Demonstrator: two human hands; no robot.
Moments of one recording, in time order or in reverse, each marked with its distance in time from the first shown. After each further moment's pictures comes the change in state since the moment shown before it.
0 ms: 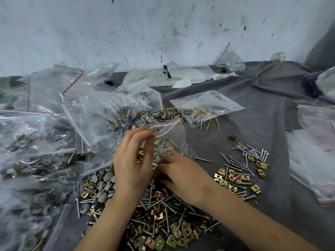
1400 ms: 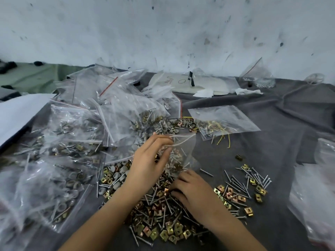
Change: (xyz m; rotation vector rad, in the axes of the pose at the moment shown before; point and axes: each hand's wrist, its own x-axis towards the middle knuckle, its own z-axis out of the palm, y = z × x) left_hand 0.016 0.016 -0.010 0.037 -0.236 -0.062; right_hand -0.034 0.010 -0.010 0.132 0.012 -0.046
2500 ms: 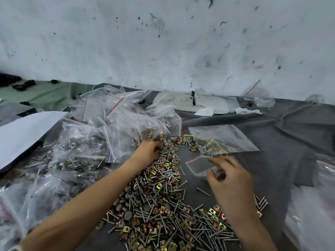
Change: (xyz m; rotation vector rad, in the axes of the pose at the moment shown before) left_hand 0.069 -0.091 0.028 0.425 -0.525 -0.314; right_hand -0.007 0.010 -0.084 0.204 0.612 0.438
